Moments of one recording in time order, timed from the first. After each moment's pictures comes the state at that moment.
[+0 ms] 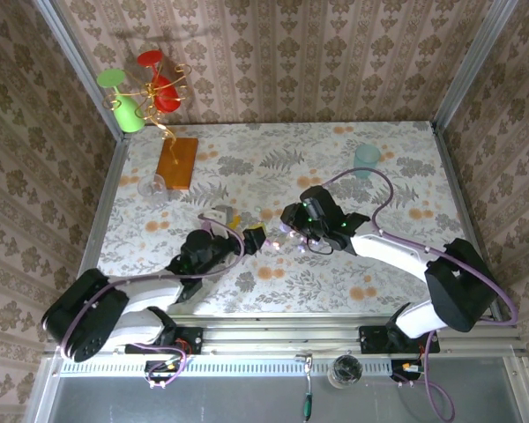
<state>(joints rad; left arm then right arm) -0.75 1.28 0.24 0.89 0.06 -0.51 0.67 1.45 0.86 -0.12 0.01 1.09</state>
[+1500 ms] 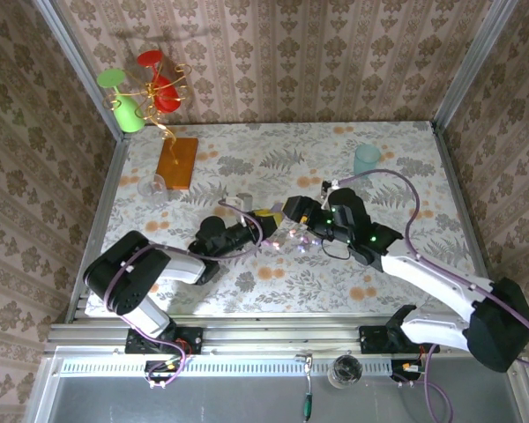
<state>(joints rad) -0.72 1.59 0.41 1.18 0.37 -0.66 0.63 1.14 0.75 -0.03 -0.13 1.02</state>
